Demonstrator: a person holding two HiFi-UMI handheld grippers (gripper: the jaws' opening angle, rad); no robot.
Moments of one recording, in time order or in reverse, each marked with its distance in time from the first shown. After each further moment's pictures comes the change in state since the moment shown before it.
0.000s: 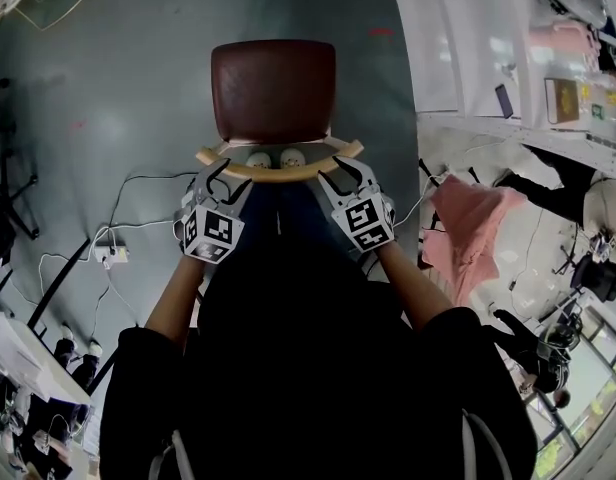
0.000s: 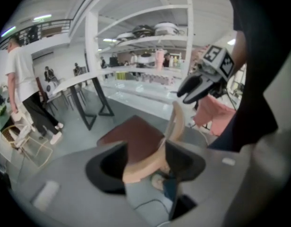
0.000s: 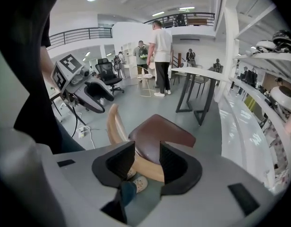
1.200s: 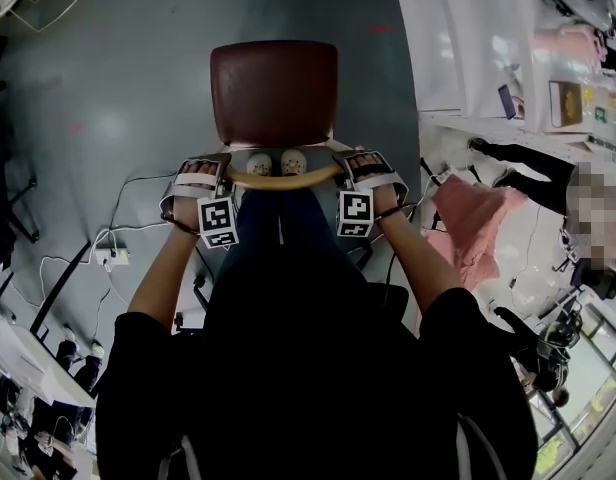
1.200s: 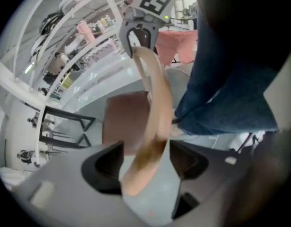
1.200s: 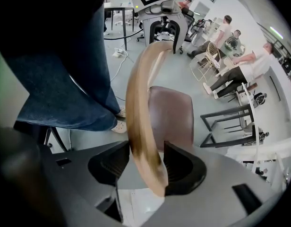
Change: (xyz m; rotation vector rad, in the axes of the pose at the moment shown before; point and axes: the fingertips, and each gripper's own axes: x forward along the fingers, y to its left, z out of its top) left arm 0.056 0.013 -0.084 0.842 0.405 -0.110; right arm 0.061 -0.017 -0.091 -0.985 0.470 0.086
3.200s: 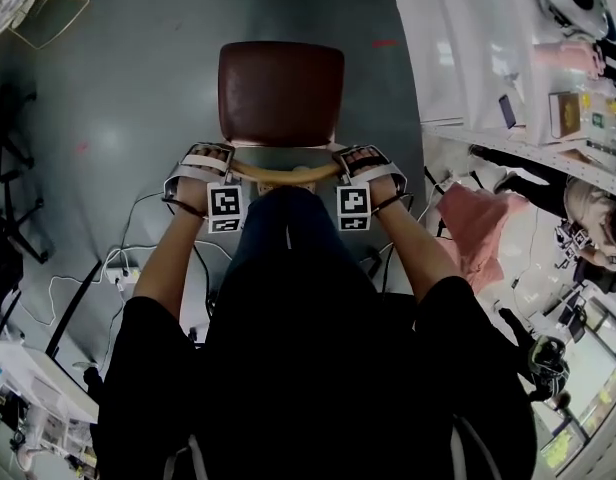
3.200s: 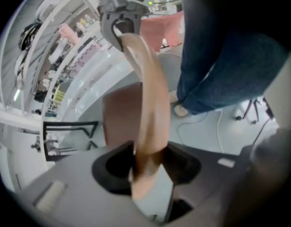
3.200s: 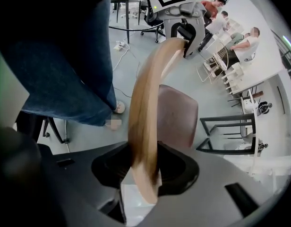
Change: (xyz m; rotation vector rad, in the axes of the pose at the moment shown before) left arm 0.028 0.082 -0.058 0.248 0.080 0.019; right arm 0.028 -0.071 0.021 -0.099 0.064 0.009
